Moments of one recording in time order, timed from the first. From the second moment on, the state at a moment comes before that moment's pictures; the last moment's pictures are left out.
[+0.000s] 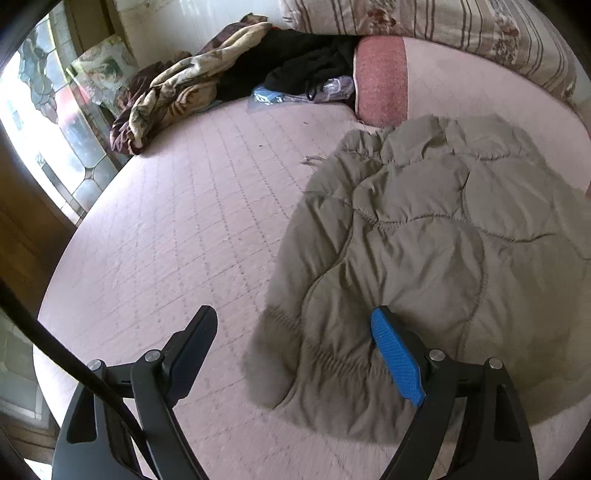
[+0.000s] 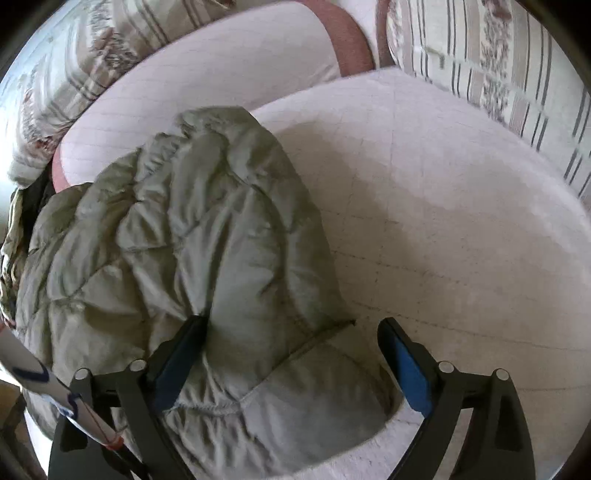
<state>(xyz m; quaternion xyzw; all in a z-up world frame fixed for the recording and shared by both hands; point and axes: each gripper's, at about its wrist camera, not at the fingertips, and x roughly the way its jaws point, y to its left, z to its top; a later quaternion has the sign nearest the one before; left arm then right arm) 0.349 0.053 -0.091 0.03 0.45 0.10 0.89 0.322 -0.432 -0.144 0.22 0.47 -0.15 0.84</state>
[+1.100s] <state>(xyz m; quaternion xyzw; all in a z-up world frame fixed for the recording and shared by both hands) 0.429 0.087 -0.153 -0.21 0.54 -0.11 0.81 0.402 -0.468 -0.199 0.36 0.51 0.07 0.78</state>
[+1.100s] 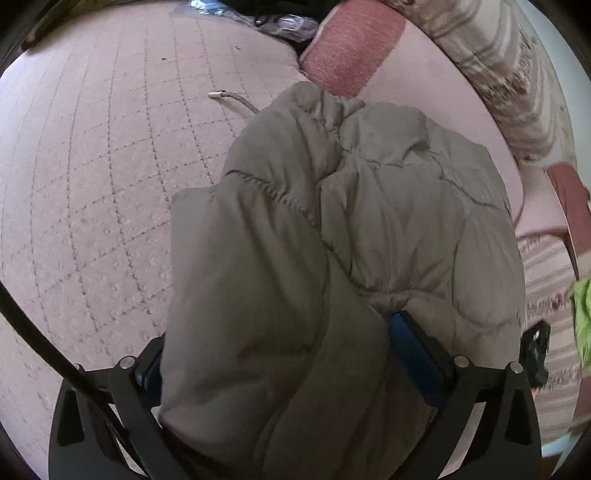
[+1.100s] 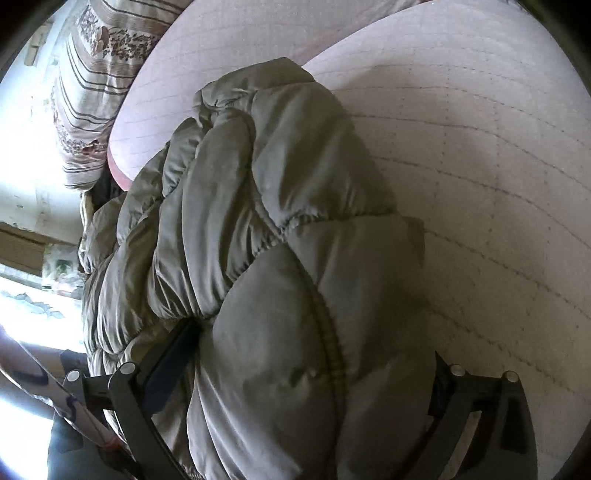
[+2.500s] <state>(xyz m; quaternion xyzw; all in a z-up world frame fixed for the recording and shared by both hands) 0.346 0.048 -0.106 -0.07 0.52 -0.01 0.85 0.321 -0.443 -0.163 0.34 0.51 0.06 0.79</state>
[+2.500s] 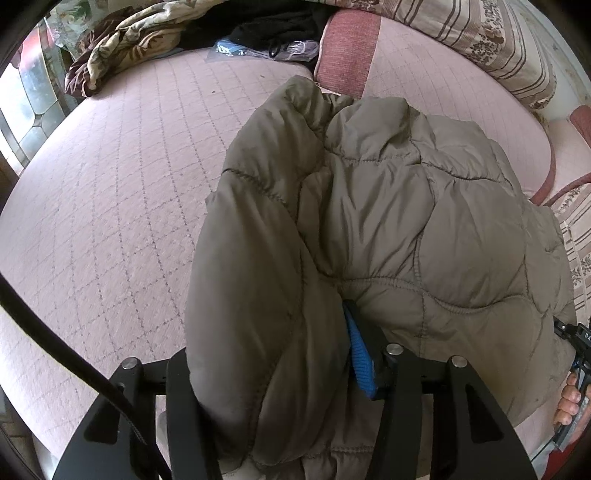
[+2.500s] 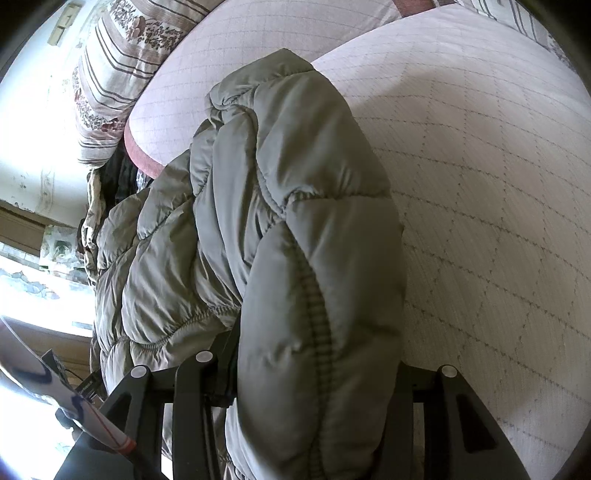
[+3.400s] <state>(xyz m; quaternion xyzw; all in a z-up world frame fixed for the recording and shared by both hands) 0.318 0.079 -0.036 -0.07 0.46 0.04 0.89 0.268 -0.375 -0.046 0.12 0.39 -0.11 0.91</state>
